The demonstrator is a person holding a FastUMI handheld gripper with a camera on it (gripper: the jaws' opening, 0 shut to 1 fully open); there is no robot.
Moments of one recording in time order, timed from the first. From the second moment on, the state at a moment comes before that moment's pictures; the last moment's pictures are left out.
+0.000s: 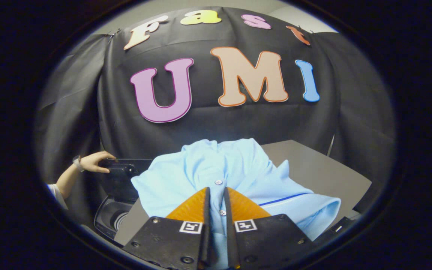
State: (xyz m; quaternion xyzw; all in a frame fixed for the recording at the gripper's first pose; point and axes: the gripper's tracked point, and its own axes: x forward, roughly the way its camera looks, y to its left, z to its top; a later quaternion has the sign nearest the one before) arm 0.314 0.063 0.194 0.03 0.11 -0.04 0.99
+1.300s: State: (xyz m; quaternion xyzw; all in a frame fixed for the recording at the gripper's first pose) arm 0.331 0.380 0.107 0.09 0.14 0.20 0.96
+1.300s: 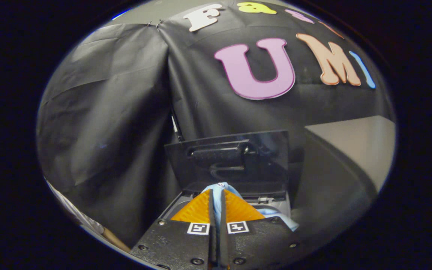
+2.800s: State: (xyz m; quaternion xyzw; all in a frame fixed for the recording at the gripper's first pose) arm 0.509 0.382 0.194 0.07 0.04 0.09 0.99
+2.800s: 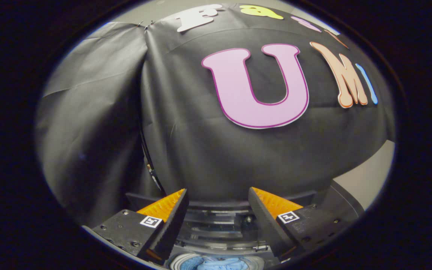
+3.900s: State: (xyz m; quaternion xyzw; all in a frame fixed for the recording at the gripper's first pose) arm 0.460 0.374 0.172 0.01 0.07 0.06 1.00
